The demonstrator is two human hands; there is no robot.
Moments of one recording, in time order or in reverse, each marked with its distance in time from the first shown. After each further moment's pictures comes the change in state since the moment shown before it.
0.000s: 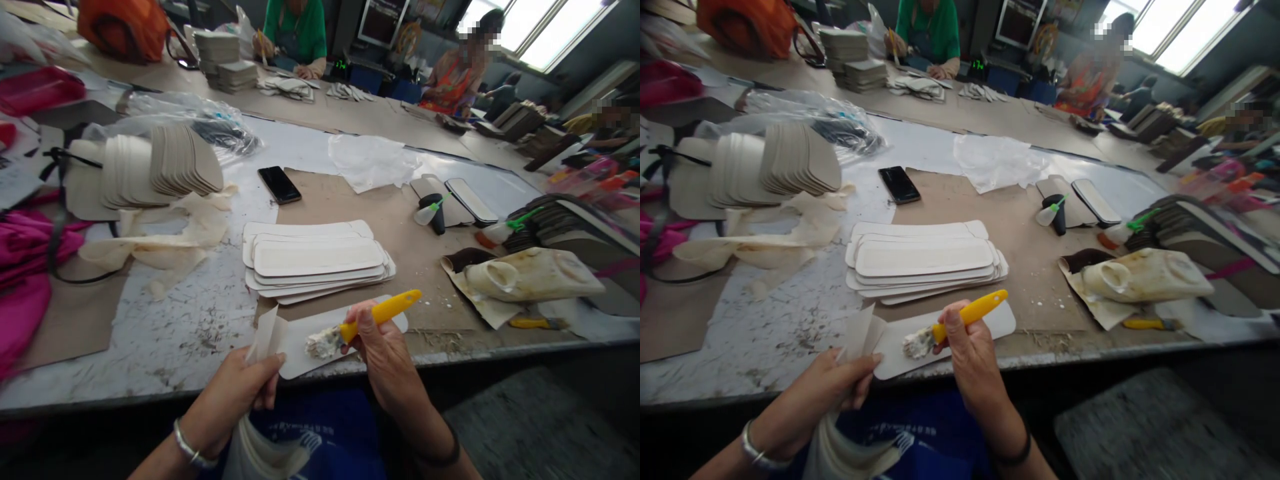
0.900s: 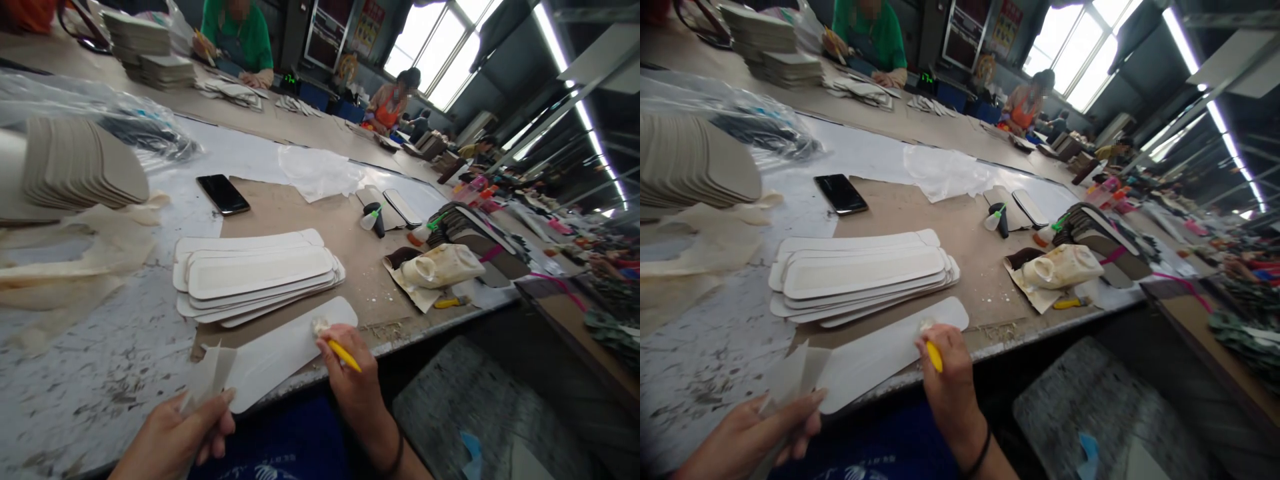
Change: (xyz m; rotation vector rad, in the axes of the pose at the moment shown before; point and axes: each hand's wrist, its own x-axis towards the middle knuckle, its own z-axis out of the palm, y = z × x) left_hand 0.000 -0.009 0.004 -0.004 0.032 0.032; right_hand -0.018 0.022 -0.041 -0.892 0.301 -0.673
